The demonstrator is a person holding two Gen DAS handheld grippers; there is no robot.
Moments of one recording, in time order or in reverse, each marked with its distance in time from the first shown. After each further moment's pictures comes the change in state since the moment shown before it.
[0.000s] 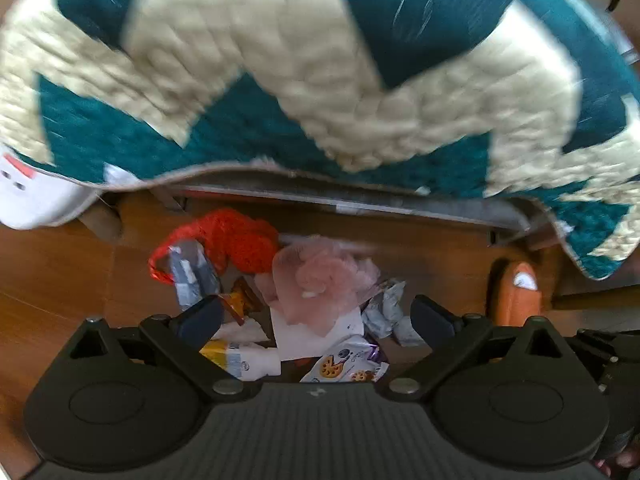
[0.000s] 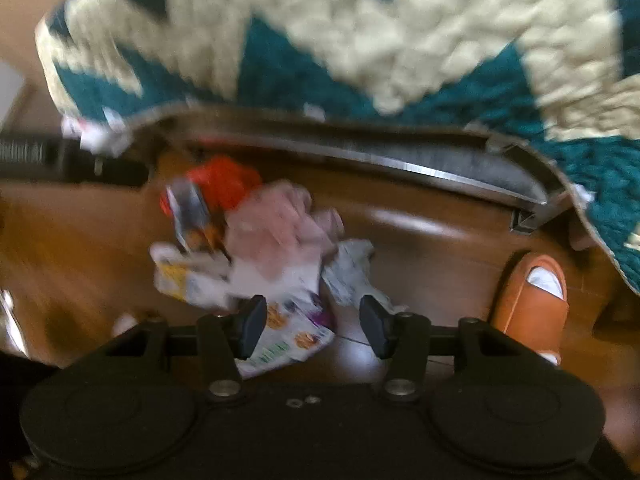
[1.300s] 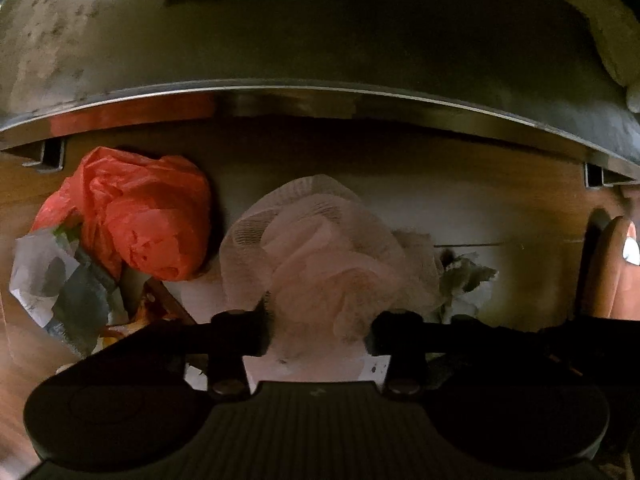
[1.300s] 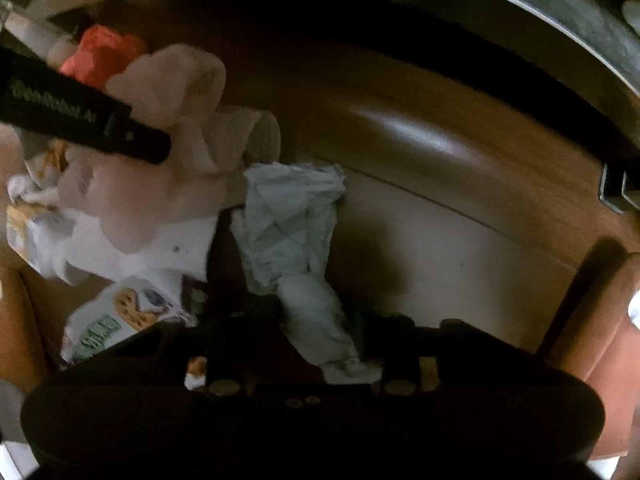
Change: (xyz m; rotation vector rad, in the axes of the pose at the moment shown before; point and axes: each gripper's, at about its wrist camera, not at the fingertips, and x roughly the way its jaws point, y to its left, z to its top) left arm 0.231 -0.016 0.016 0.057 0.265 0.027; right arm 0.208 -0.057 0.009 -0.033 0.264 -0.059
